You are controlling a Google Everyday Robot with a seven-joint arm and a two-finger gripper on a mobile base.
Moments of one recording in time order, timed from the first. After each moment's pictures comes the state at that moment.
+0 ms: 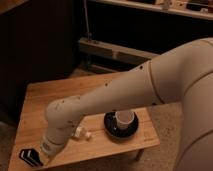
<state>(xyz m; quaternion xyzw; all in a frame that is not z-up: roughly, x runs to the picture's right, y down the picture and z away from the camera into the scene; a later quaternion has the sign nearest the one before) -0.232 0.267 0.542 -0.52 -0.09 0.29 0.80</state>
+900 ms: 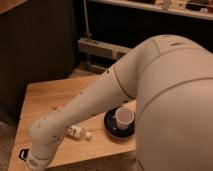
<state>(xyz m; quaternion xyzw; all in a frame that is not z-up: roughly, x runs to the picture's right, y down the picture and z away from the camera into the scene) -0.283 0.314 0.546 -0.53 -0.11 0.25 0.81</state>
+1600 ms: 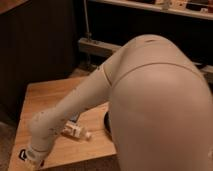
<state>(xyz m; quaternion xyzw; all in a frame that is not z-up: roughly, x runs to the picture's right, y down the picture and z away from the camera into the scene) -0.301 0.305 0.577 -0.52 -0.09 0.28 0.80</state>
